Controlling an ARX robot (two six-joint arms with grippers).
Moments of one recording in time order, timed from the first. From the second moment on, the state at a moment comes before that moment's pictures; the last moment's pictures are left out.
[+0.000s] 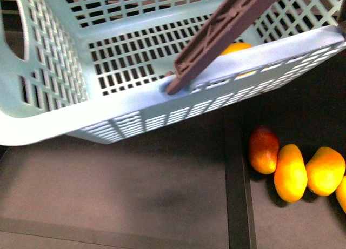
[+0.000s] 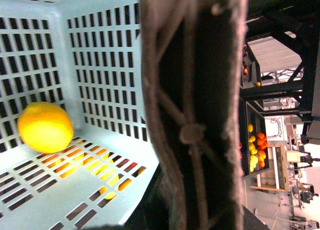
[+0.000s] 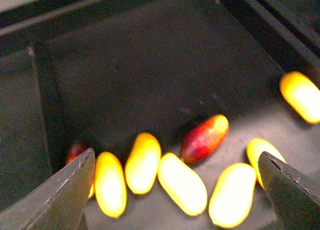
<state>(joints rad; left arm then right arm) -0.54 1.58 1.30 -0.12 0.33 -0.97 -0.16 0.76 0.32 -0.08 0.25 0.26</state>
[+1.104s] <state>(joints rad) -0.54 1.58 1.30 -0.12 0.33 -0.97 -0.18 2.11 0.66 0.44 0.02 0.46</state>
